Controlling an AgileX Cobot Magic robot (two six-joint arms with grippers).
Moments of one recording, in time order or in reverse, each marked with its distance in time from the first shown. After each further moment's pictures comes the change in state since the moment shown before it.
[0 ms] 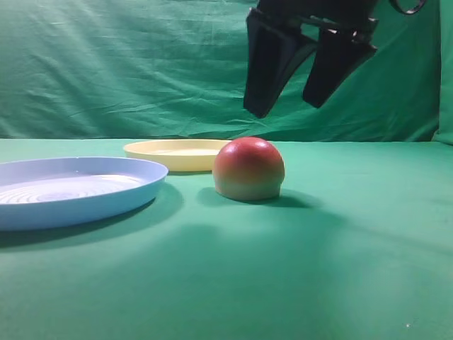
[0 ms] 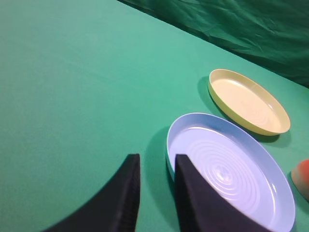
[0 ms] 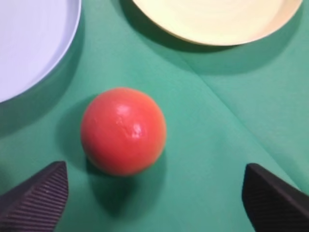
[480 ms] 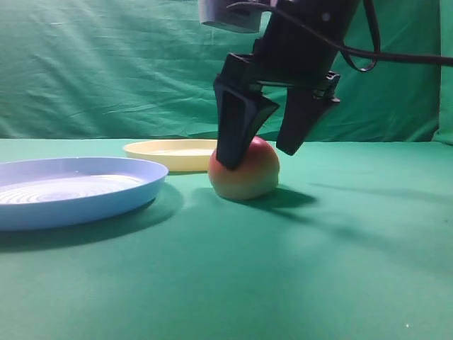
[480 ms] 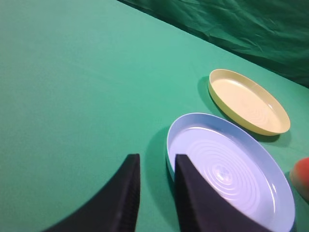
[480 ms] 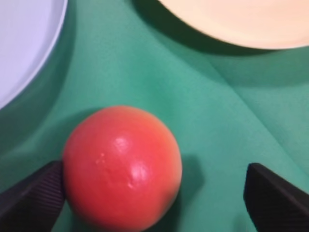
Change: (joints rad) left arm 0.000 0.000 0.000 0.000 0.000 0.000; right arm 0.009 0.098 -0.056 0.040 0.018 0.000
